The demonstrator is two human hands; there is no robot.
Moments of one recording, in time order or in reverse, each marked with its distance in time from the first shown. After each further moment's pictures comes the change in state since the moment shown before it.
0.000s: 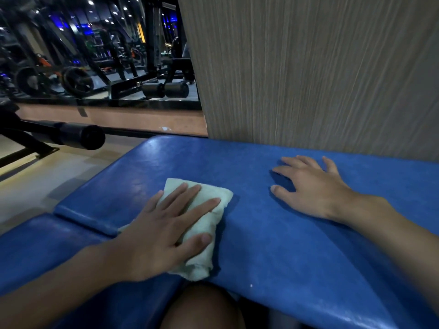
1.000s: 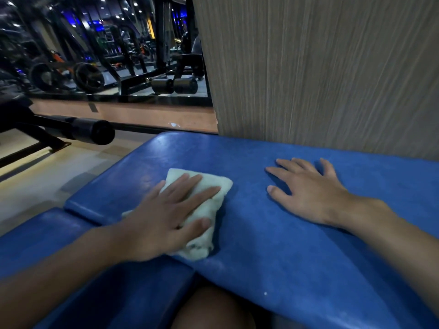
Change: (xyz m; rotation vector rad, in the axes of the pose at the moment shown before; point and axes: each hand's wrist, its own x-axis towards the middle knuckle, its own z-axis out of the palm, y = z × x) left_hand 0.015 -0.033 0.000 0.014 0.045 0.001; right_hand 0.011 -0.020 0.011 -0.025 -0.041 -0.059
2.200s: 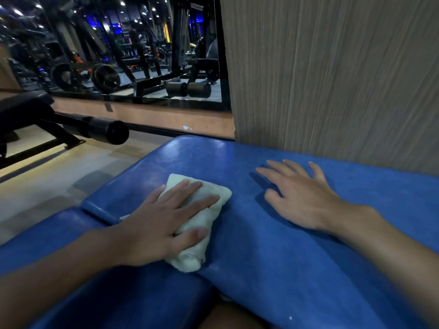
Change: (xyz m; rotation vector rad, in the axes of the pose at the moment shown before) left_hand -0.014 -0.025 -0.006 -0.040 -0.053 -0.047; right_hand 0.028 -0.040 -0.003 0.004 0.011 -0.092
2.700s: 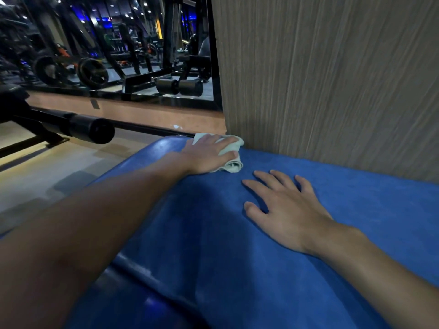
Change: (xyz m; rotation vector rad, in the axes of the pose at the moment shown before) left_hand 0.224 -0.041 -0.011 -0.073 0.114 -0.109; right_hand 0.015 -0.003 0.022 0.042 0.035 -0.014
